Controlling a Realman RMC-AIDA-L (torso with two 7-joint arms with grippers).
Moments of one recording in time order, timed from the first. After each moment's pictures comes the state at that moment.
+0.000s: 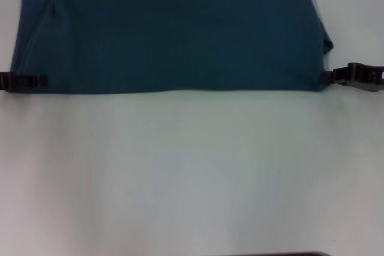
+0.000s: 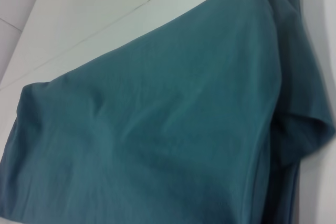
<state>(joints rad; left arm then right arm) -0.50 -2.03 -2.53 -0.84 -0.68 1.27 -2.13 0.52 1.97 -0.54 -0.51 -2.27 -1.31 2.12</state>
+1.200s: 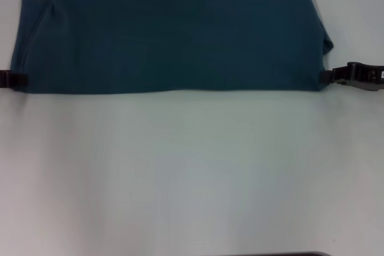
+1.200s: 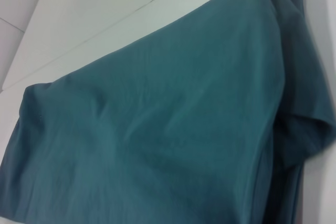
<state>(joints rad) -0.52 -2.03 -2.52 -0.84 -0.62 1.22 -2.17 0.52 1.97 -0.54 -0.51 -2.27 -1.31 2.12</state>
